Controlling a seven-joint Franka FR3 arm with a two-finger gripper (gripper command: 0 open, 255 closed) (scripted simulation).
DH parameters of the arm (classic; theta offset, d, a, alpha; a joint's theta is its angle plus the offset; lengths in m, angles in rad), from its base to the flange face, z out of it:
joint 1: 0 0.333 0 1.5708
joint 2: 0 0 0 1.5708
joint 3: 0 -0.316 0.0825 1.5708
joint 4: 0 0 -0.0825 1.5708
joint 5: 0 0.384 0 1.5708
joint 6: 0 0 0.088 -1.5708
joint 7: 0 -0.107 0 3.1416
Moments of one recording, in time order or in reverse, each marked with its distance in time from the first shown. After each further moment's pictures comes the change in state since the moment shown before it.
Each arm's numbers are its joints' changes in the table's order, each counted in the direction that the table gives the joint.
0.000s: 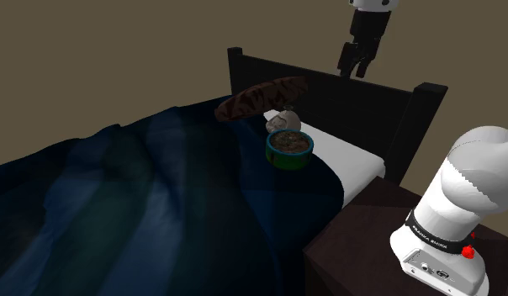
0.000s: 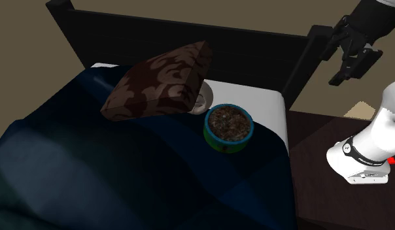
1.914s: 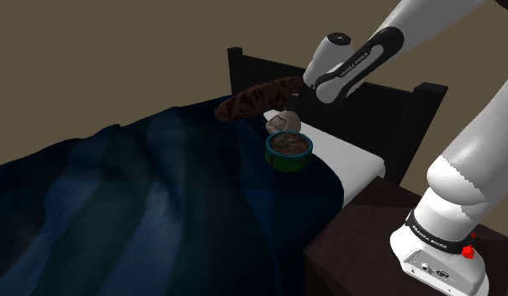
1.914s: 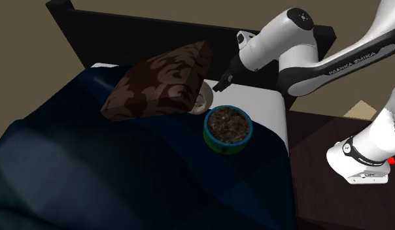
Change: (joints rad) arm -0.278 -0.742 -0.028 0.115 -0.289 1.332 -0.384
